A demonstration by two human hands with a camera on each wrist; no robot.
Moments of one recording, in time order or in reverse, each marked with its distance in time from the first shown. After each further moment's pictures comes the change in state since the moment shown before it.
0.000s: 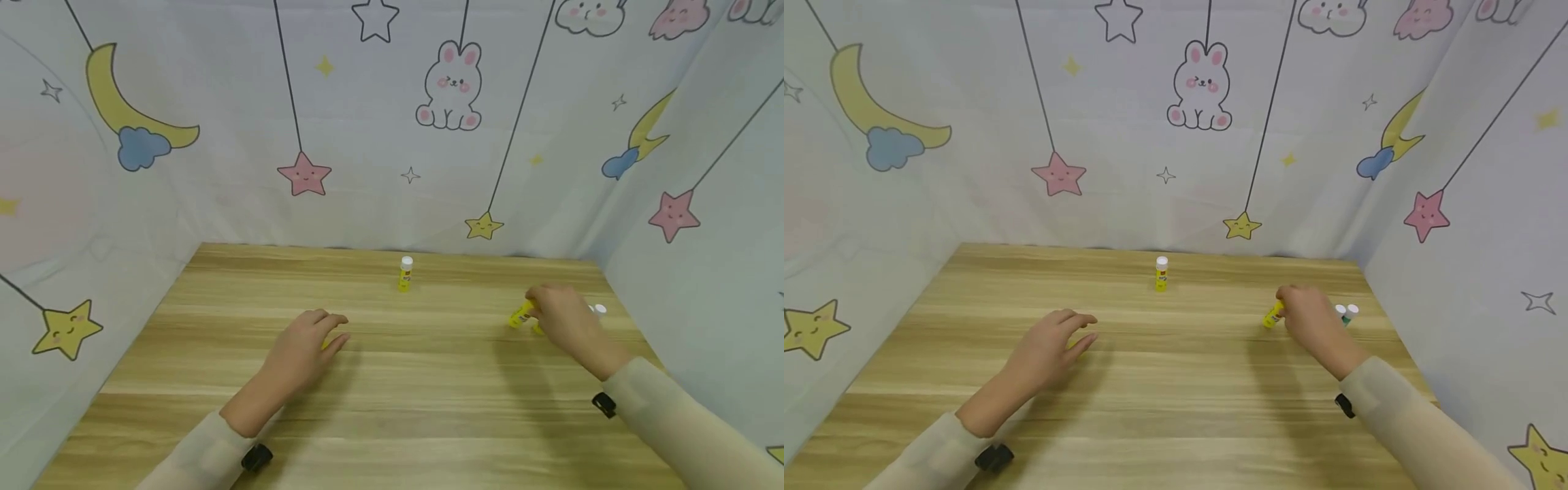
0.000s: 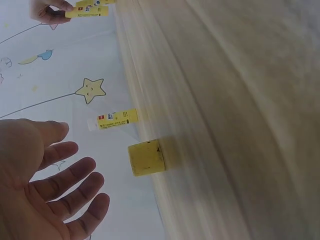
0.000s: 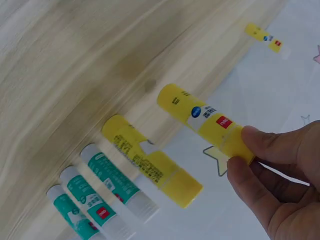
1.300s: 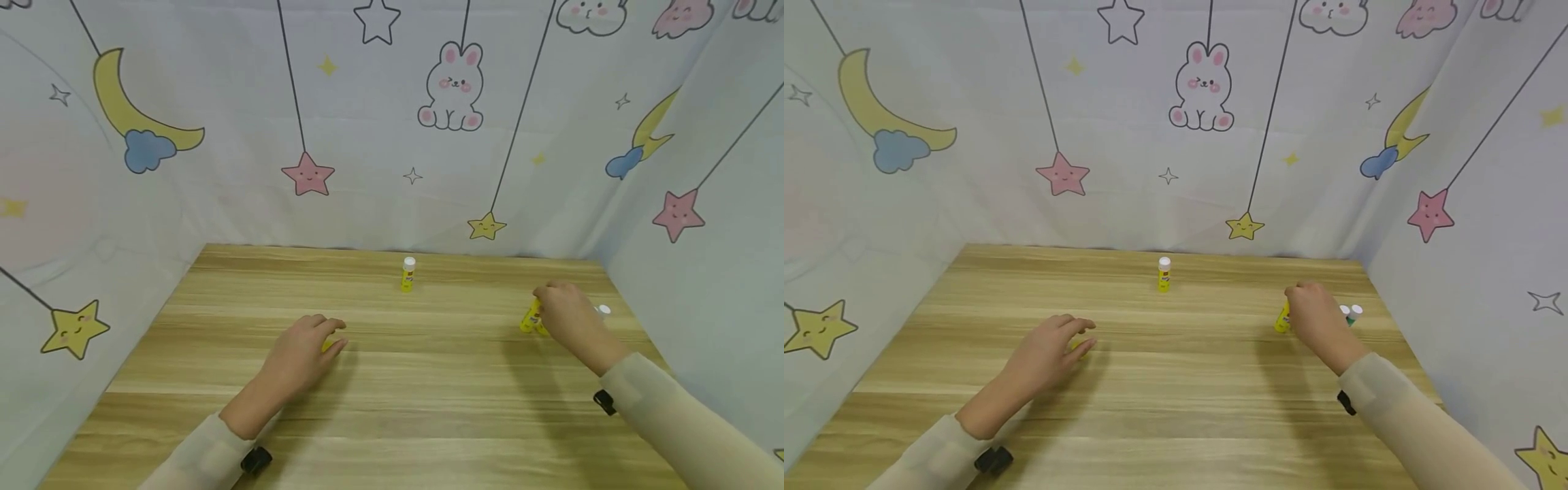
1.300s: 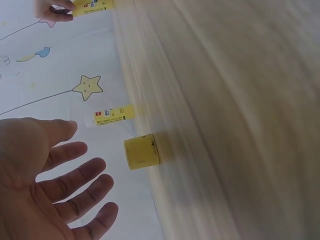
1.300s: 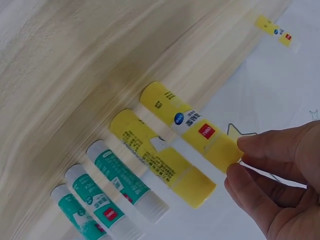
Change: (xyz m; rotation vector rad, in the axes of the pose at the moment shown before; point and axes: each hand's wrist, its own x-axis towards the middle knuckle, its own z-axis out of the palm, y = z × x) left_hand -0.006 -0.002 -0.002 0.017 -0.072 -0.050; right_hand 0.006 0.012 0.006 -0.076 -0.016 0.028
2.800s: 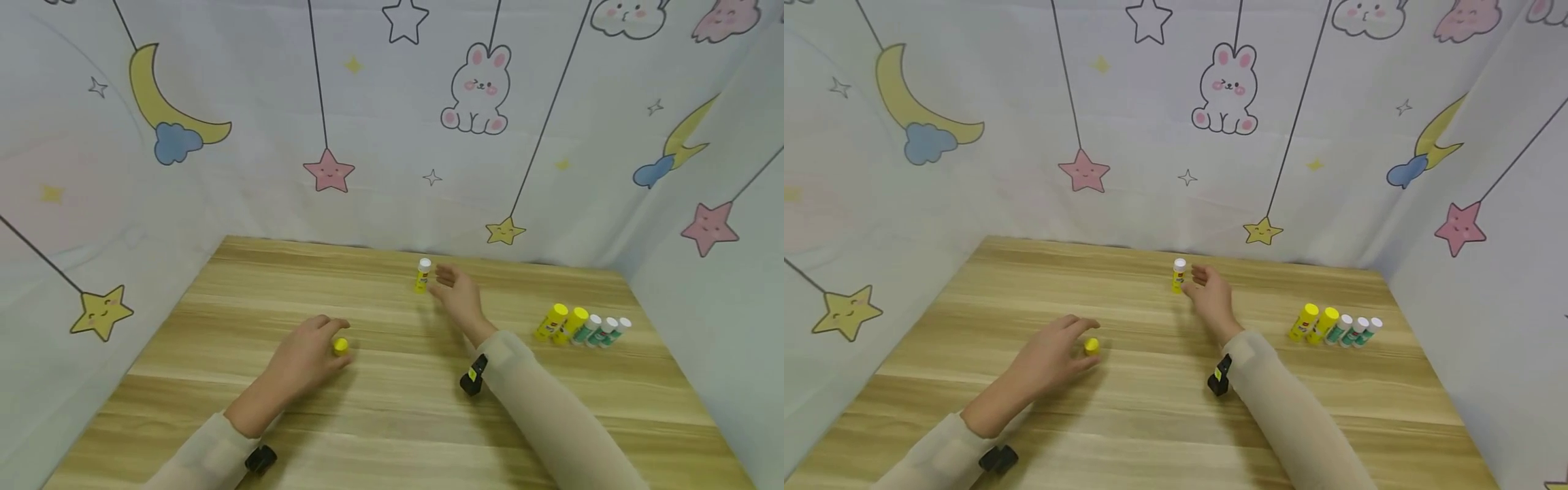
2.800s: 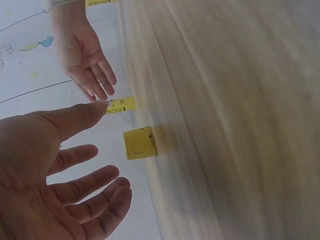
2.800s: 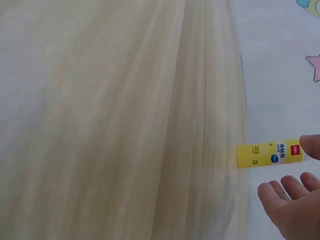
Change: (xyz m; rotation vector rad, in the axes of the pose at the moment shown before) left_hand -0.012 -0.005 -0.005 0.026 -0.118 -0.161; right_hand 0.107 -0.138 0.096 1.069 0.033 0.319
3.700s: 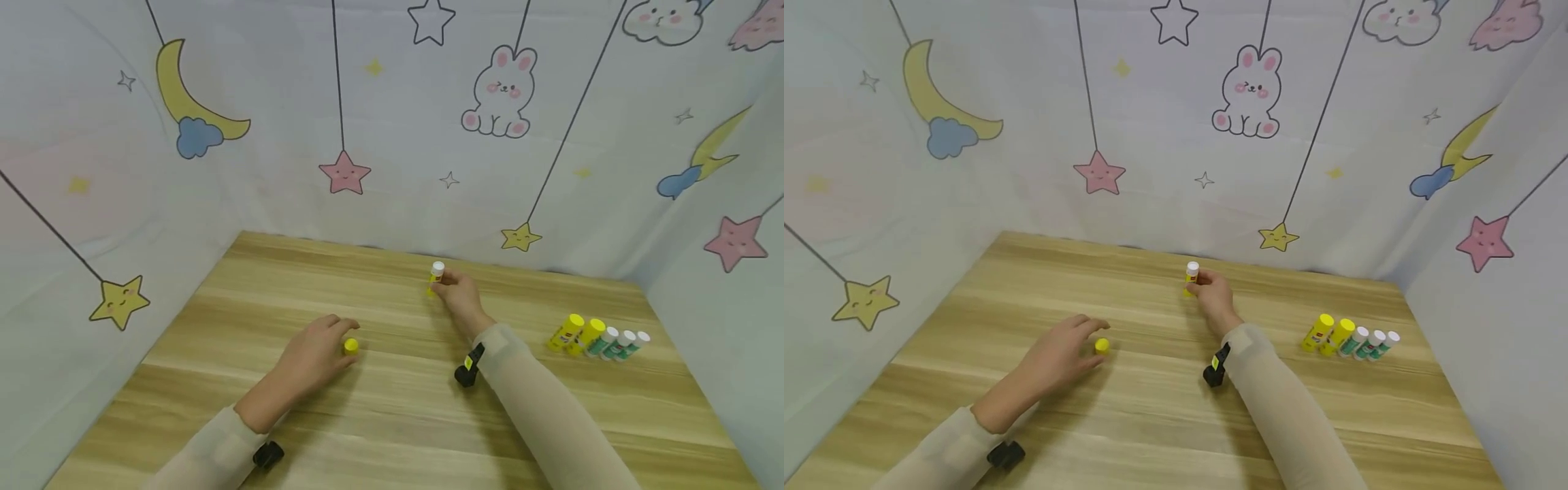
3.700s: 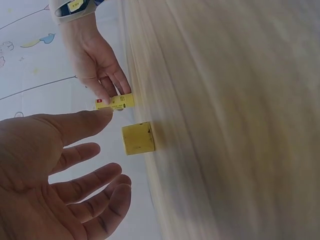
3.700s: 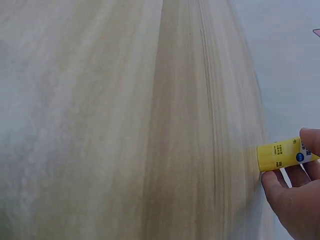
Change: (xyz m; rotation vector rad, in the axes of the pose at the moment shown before) left_hand -0.001 -0.007 0.003 0.018 -0.005 0.005; right_hand 0.029 0.018 0.026 0.242 -0.039 0.178
